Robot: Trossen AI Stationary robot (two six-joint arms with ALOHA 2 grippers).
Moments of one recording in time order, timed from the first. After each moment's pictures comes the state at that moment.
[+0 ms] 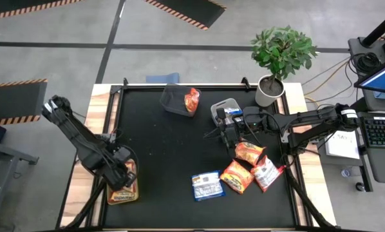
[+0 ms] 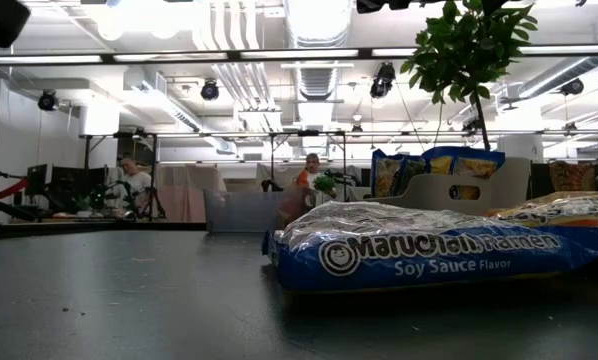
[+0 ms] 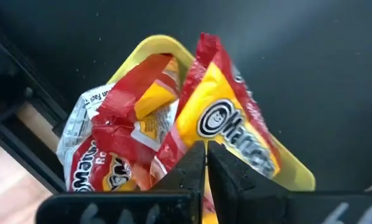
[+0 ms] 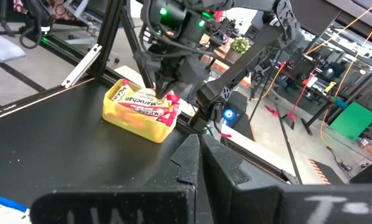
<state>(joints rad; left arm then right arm) -0.81 1.19 0.94 -1.24 -0.07 -1.77 0.01 1.28 0.90 0.27 -0.23 -0.50</state>
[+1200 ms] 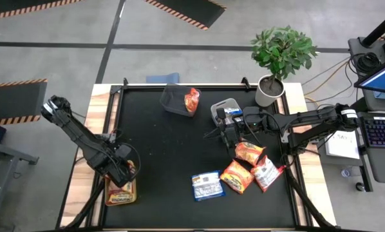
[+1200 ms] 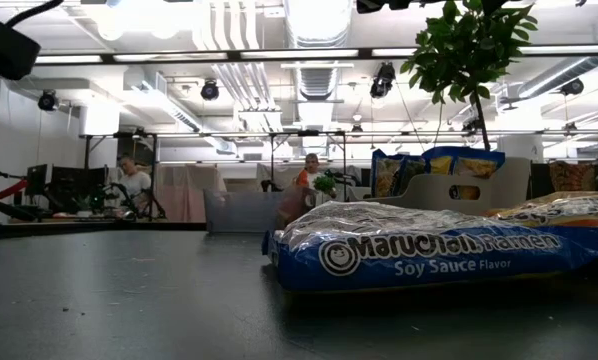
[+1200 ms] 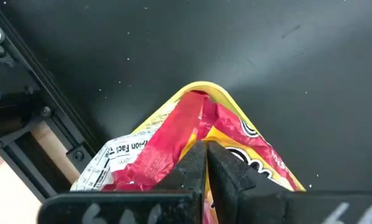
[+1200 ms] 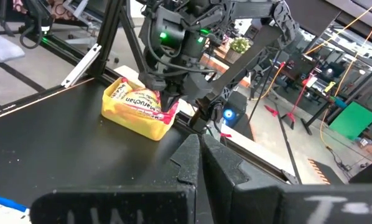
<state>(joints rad) -0.77 1.18 0.82 -1.20 -0.12 -1.80 0.01 1.28 0.90 0.27 -0.23 -0.51</state>
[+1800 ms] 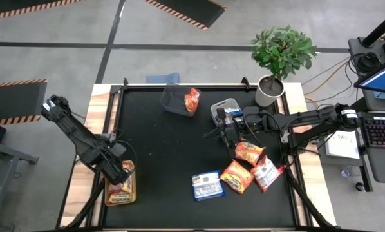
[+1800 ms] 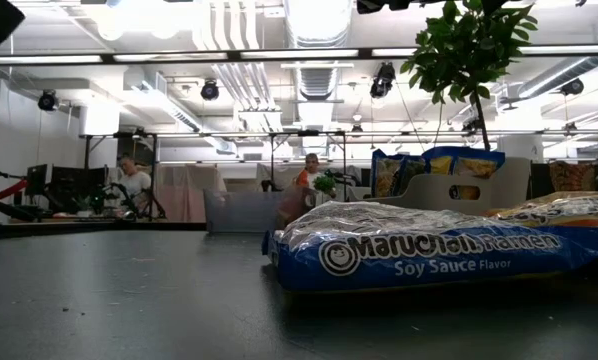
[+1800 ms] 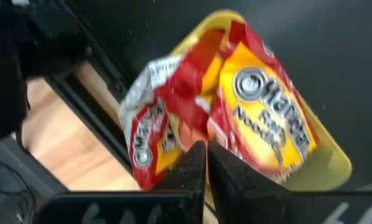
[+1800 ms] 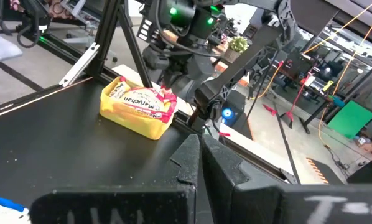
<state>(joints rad) -0.77 1.16 0.98 -1.41 0.09 -1.76 0.01 1.28 0.90 0.27 -0.22 -0.51</state>
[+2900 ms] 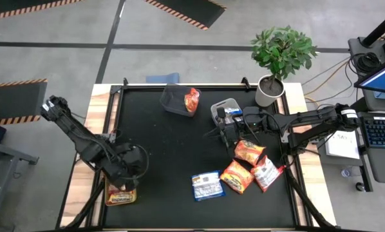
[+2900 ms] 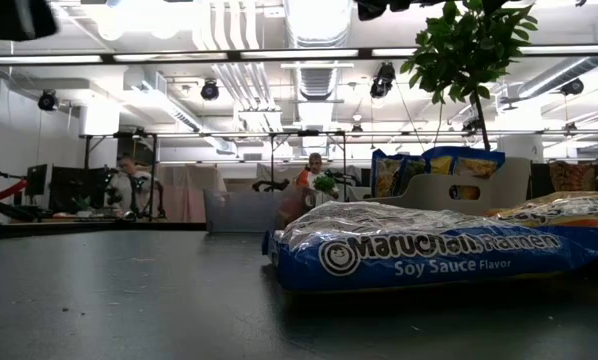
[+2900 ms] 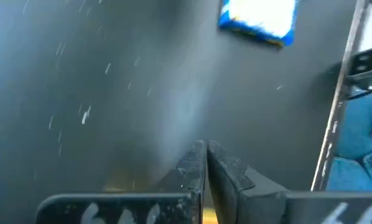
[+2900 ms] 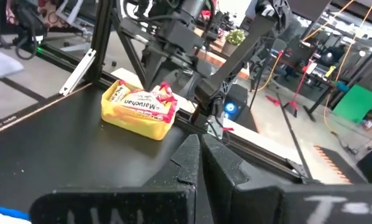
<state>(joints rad) -0.73 1.16 1.04 -1.01 -0.34 -1.10 0.01 1.28 0.90 0.27 -0.21 -0.42</state>
